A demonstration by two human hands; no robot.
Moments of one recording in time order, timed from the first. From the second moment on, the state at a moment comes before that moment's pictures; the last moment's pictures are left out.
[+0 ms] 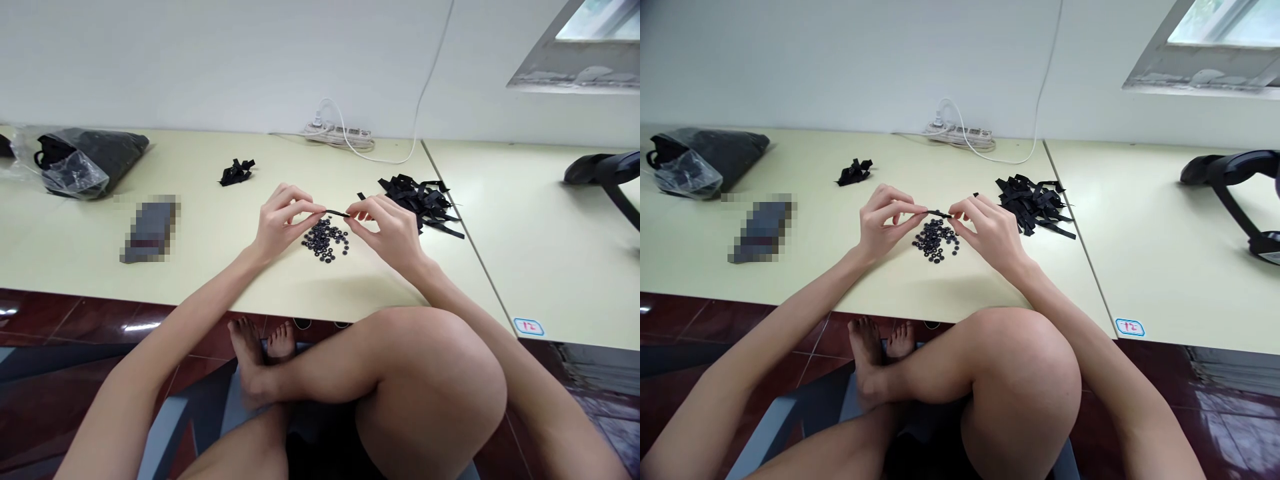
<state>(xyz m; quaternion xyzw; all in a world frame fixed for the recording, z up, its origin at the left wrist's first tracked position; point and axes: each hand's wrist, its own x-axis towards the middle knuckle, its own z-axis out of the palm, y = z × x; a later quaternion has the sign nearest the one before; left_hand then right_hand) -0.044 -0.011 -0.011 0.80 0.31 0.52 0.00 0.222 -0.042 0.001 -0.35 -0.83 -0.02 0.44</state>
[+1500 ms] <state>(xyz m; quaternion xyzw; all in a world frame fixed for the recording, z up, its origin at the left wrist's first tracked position) -0.155 0.052 0.036 0.73 0.65 0.20 -0.03 0.262 0.014 -0.053 -0.49 -0.76 -0.07 0.42</state>
